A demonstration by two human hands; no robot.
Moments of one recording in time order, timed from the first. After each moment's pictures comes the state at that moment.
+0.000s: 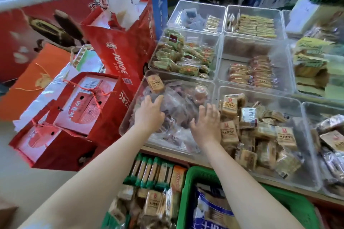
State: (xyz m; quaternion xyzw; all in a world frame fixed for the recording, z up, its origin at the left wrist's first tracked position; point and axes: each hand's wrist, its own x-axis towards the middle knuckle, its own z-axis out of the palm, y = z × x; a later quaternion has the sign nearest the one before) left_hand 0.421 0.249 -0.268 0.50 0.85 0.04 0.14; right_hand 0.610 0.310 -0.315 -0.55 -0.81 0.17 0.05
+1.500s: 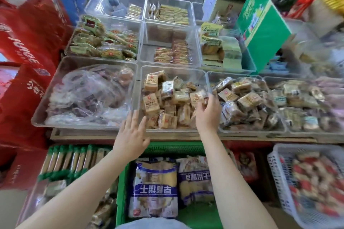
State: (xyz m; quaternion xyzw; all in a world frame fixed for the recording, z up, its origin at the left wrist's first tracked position) left_hand 0.622 0.181 -0.303 0.69 0.71 -0.05 0.14; right_hand 0.846 0.291 -0.259 -0.72 -0.60 0.16 0.30
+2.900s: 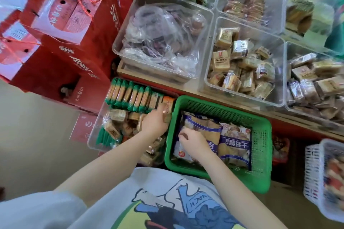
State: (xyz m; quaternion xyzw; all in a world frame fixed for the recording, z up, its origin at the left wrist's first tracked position) left_hand 0.554 0.042 -0.376 0.45 0.81 0.08 0.38; right_hand 0.724 0.067 -0.336 -0.54 -0.72 0.42 -0.14
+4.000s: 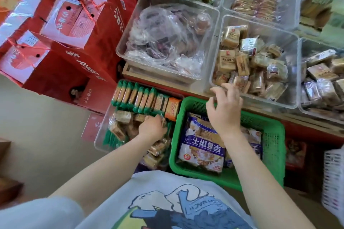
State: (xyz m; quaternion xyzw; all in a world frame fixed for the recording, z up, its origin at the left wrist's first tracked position) left_hand 0.540 0.034 -0.394 0.44 0.81 -0.07 0.38; right_hand 0.726 0.155 -0.306 -0.54 -0.82 0.10 0.18
